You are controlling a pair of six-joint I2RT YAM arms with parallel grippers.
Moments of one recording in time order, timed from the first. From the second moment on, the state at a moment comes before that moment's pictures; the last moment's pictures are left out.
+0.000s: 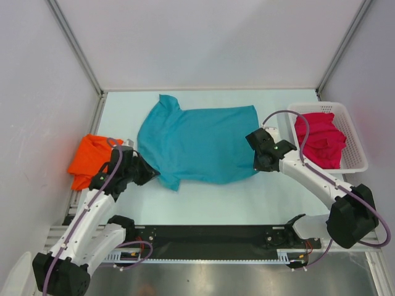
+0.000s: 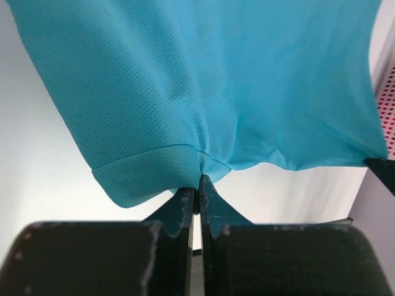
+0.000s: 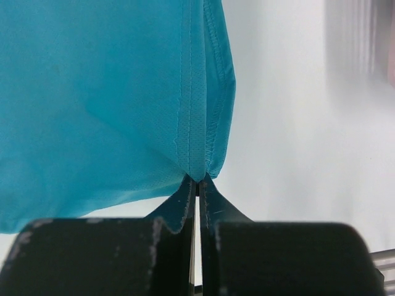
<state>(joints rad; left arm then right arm) -0.25 0.80 0.63 -0.65 0.16 -0.82 0.55 1.31 0.97 -0.81 0.40 0.62</state>
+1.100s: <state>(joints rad) -0.01 1.69 1.04 -0.38 0.32 -0.69 0.29 2.02 1.52 -0.74 0.31 0.42</state>
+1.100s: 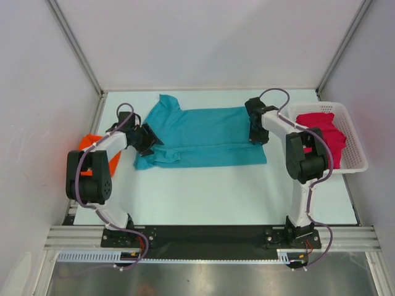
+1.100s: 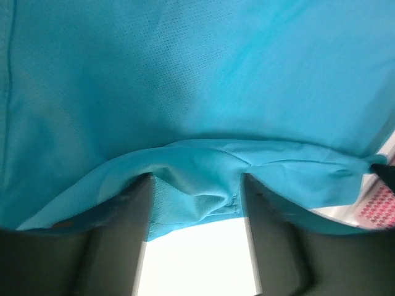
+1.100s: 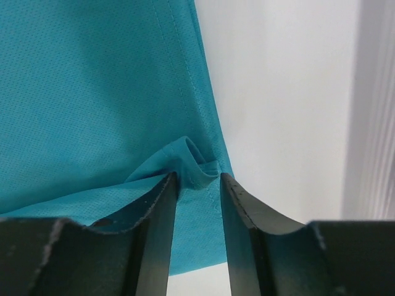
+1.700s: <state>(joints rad) -0.01 1.35 0.80 -0.42 0.22 -0.63 0.36 1.77 1.45 -0.77 0.36 0.42</state>
